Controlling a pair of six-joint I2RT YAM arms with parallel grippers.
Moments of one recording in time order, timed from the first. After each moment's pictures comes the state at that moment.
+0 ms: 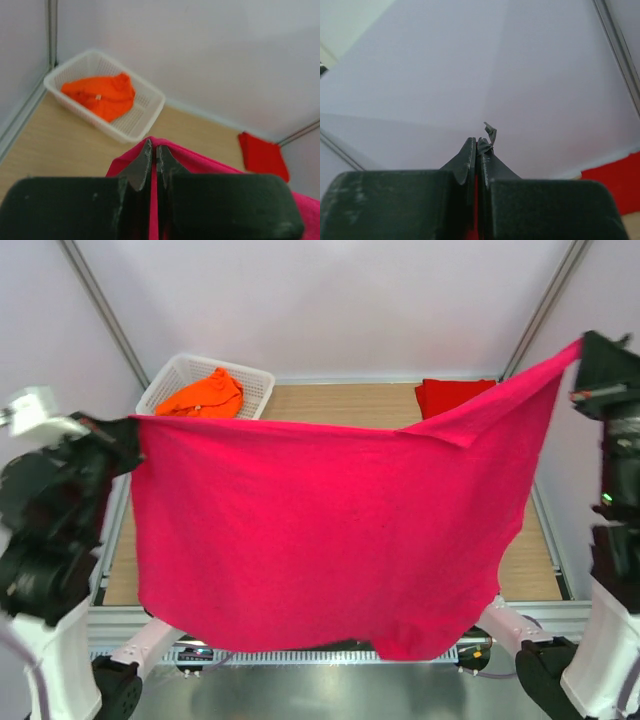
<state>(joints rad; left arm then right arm) -0.22 0.85 1.81 -0.91 -0.30 -0.42 0.08 0.99 2.04 -0.60 0.23 0.58</state>
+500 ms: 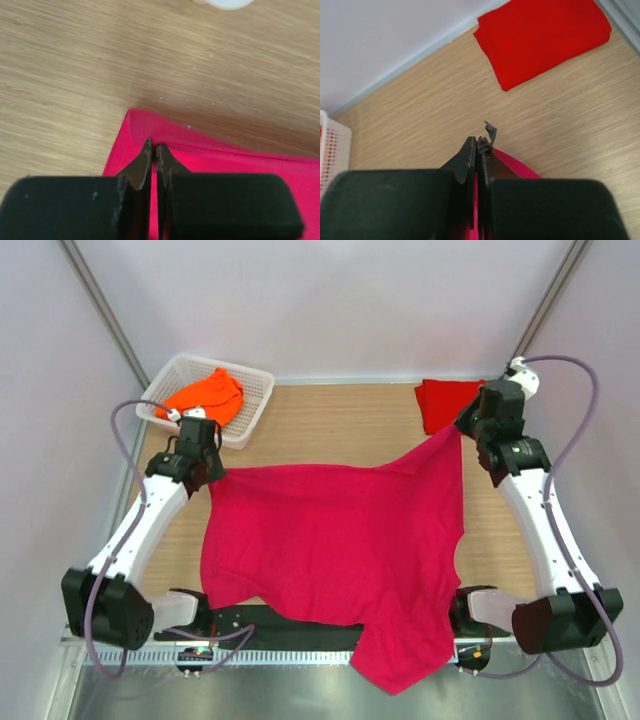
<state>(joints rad) -0.22 1.20 1.10 -0.74 -0.30 -0.42 0.09 1.17 1.27 -0.50 0.27 0.55</state>
